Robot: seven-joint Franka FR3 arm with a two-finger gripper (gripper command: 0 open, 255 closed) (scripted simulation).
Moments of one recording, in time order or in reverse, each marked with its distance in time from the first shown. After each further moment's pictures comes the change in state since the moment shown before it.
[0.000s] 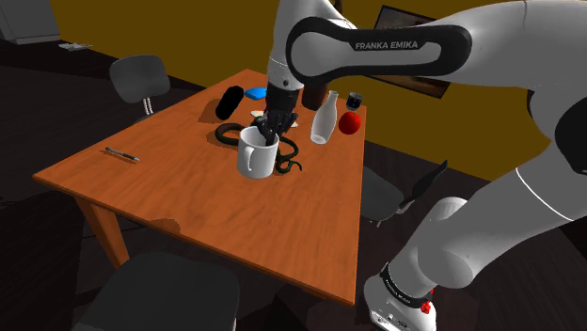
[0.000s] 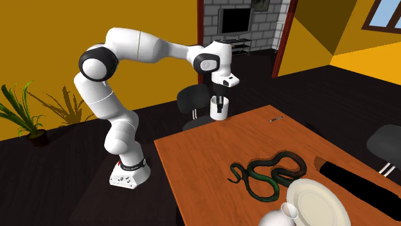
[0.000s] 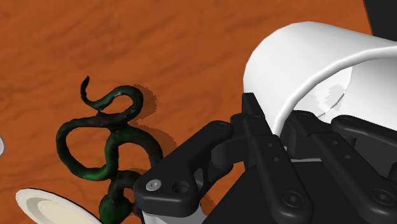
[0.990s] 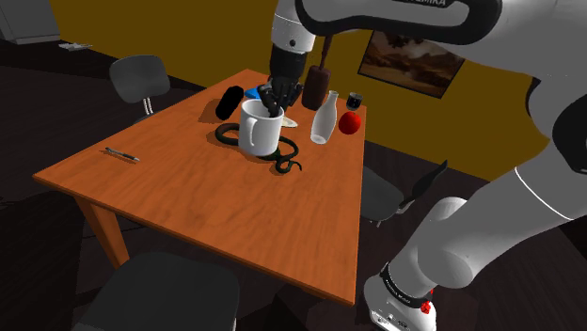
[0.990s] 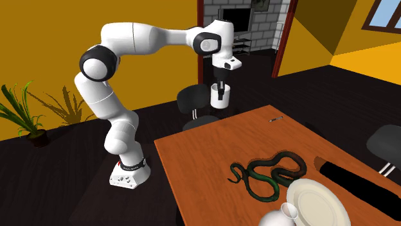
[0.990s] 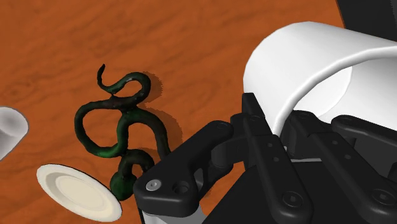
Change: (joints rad) arm -0.002 0.008 -0.002 0.204 -0.004 -0.196 0.007
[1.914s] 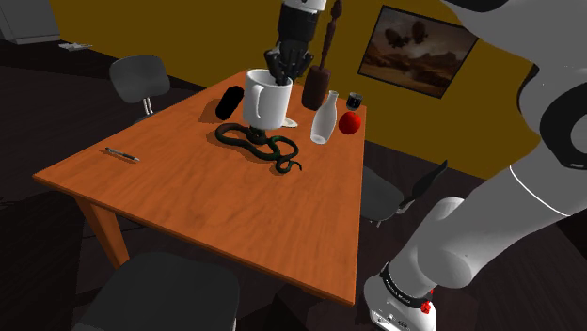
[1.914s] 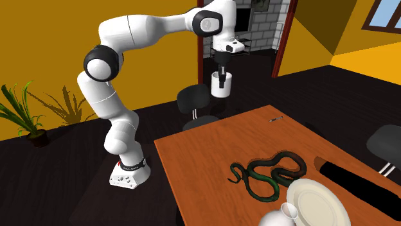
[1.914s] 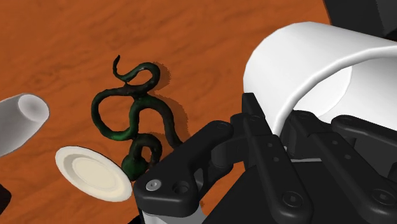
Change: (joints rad) arm -0.008 0.041 -0.009 0.226 -0.009 -0.185 -0.008
